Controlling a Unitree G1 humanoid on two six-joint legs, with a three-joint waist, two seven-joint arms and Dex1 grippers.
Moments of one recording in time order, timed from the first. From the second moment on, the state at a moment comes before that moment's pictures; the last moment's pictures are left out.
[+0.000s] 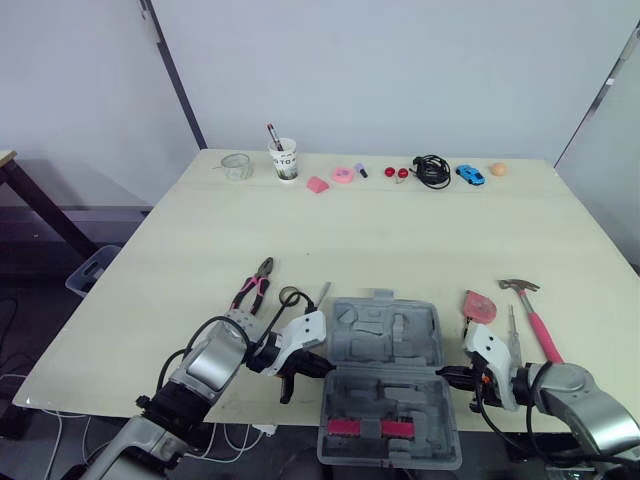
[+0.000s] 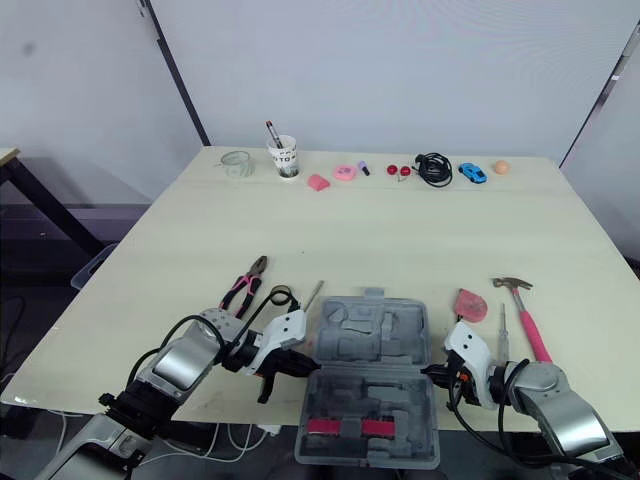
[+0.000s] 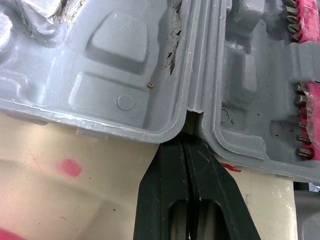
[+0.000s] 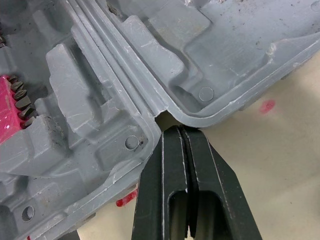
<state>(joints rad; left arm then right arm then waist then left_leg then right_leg) -0.37 0.62 -0.39 0.10 0.00 0.43 -1.27 0.01 -0.65 0.14 -0.18 0.24 0.52 0.93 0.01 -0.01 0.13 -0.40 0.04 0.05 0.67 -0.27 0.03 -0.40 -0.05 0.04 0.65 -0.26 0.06</state>
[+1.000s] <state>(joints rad) -0.37 0.62 -0.39 0.14 0.00 0.36 -1.27 0.02 -0.65 0.14 -0.17 0.23 0.50 0.93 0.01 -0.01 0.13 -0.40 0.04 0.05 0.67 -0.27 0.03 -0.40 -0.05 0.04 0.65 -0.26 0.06</state>
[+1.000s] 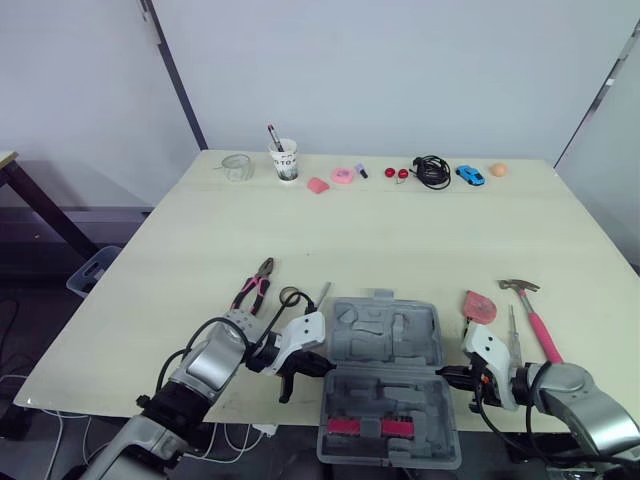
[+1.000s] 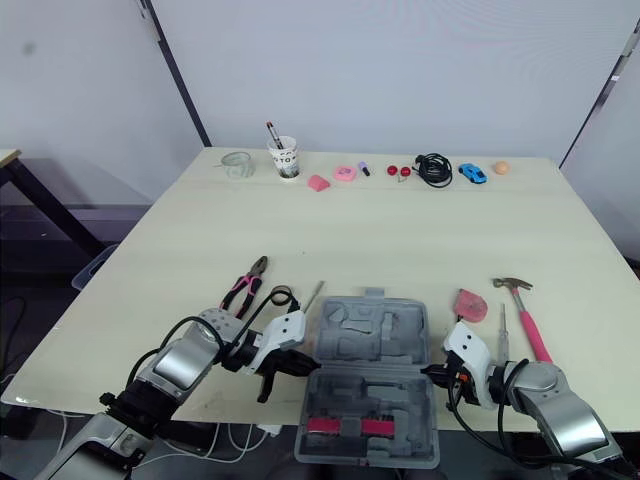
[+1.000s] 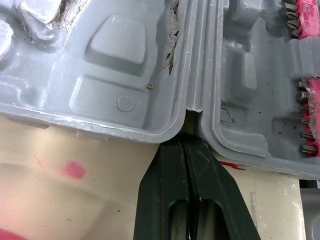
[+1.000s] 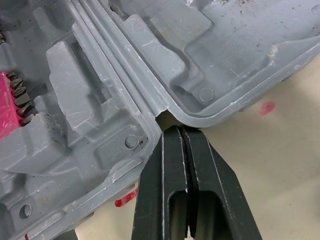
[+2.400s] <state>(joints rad) -0.08 0.70 0.05 -0.21 -0.32 0.47 -1.11 0.16 -0.63 -0.17 -0.11 0.29 0.15 0.85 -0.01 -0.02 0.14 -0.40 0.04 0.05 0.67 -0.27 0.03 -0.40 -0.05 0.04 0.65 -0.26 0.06</state>
